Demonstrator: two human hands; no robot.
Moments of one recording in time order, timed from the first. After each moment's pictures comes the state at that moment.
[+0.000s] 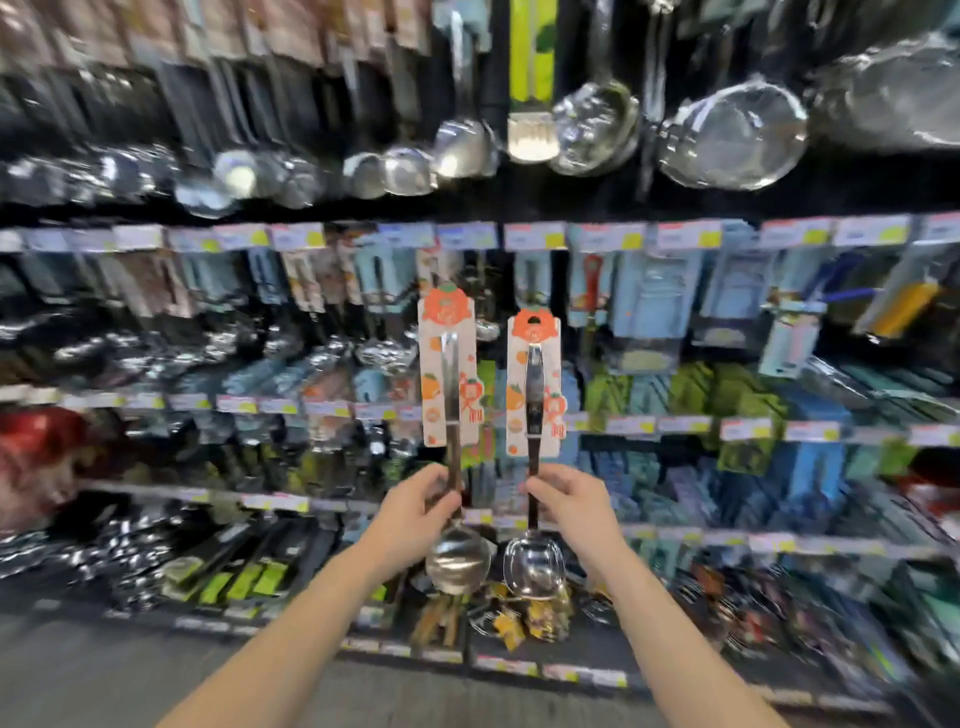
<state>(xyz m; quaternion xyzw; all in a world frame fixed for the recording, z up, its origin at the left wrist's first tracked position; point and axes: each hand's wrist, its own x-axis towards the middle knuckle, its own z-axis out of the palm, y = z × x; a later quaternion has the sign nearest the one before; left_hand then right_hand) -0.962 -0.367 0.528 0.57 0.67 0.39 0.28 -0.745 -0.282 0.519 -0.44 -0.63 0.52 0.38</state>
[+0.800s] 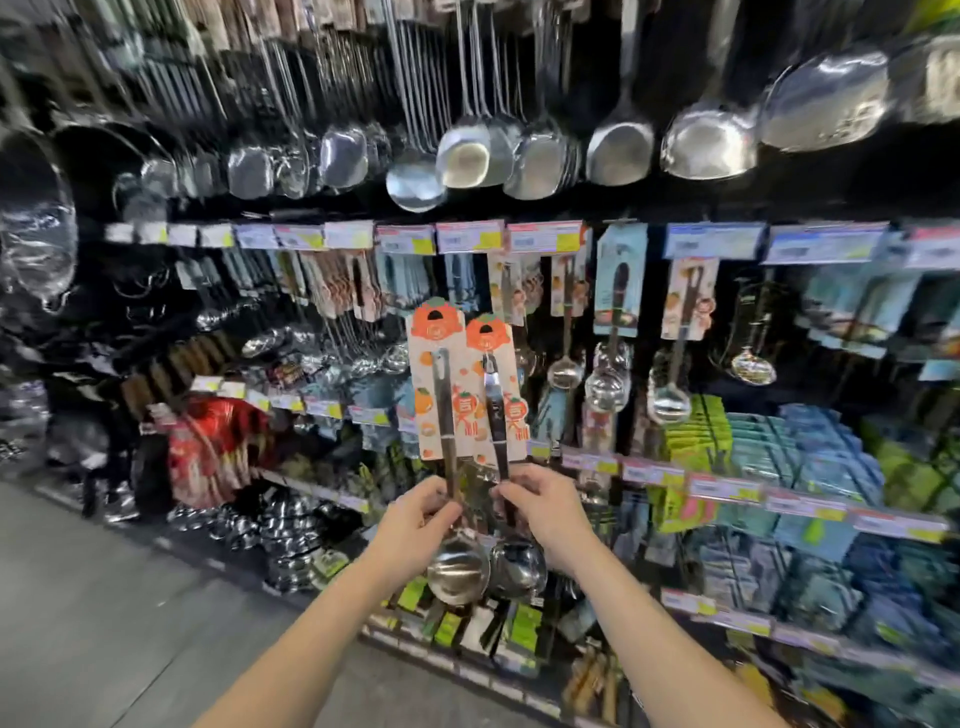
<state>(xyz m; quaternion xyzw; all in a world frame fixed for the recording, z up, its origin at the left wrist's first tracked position) -1.327 -0.362 0.514 0.46 0.76 0.40 0.22 -1.183 -0.219 0.485 -0.34 -0.68 0.58 0.30</state>
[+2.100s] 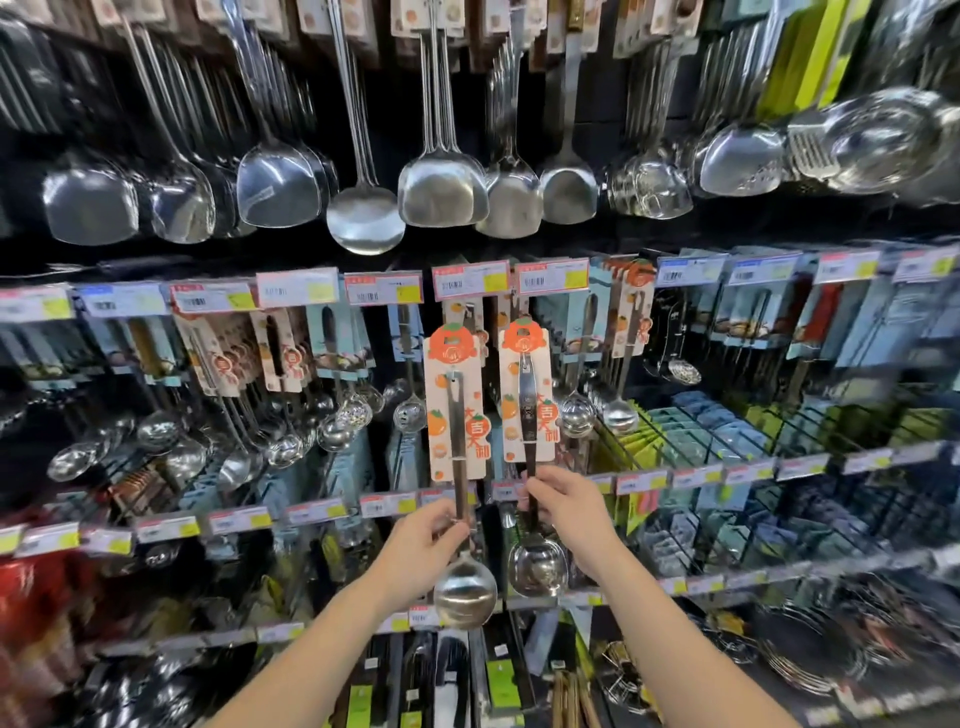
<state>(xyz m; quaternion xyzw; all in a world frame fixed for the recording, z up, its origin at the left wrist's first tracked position) -1.503 -0.284 0.507 0.64 0.59 0.35 0.33 -1.285 -0.228 0.523 -0.49 -0.54 0.50 0.47</state>
